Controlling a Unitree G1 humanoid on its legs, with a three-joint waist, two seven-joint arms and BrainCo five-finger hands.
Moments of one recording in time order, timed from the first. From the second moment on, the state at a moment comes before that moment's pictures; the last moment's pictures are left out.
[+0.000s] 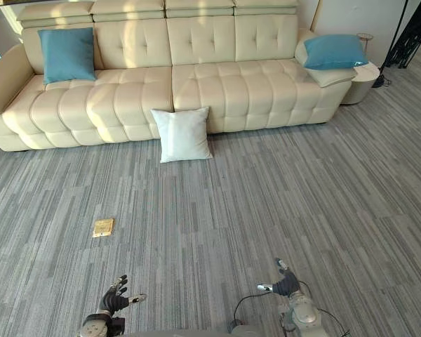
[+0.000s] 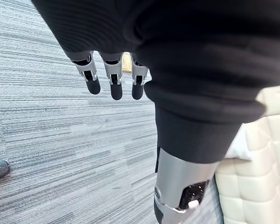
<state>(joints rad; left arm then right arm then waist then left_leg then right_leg) 0.19 0.22 0.02 0.87 -0.05 -0.23 0.02 0.16 -0.27 0.00 0.76 -0.12 -0.17 0.01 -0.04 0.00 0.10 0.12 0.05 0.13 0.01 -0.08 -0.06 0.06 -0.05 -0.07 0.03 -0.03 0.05</state>
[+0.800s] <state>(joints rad) 0.22 0.24 0.10 0.84 -0.10 -0.23 0.02 0.15 -0.29 -0.12 0.80 -0.04 -0.16 0.02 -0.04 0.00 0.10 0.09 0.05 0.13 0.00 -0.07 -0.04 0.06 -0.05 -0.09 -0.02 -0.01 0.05</state>
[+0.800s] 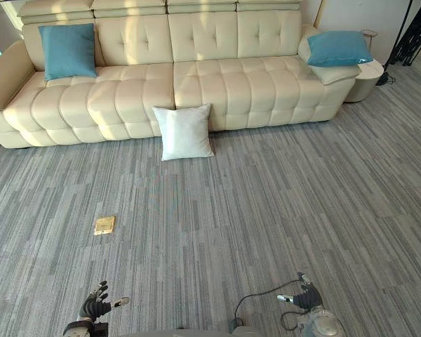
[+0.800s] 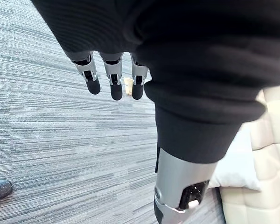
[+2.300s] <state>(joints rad) 0.16 0.19 0.05 0.70 -0.18 -0.23 0.04 0.12 -0.19 -0.06 0.77 0.03 -0.15 -0.02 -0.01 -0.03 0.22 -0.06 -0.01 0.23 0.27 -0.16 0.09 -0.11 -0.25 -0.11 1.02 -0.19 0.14</state>
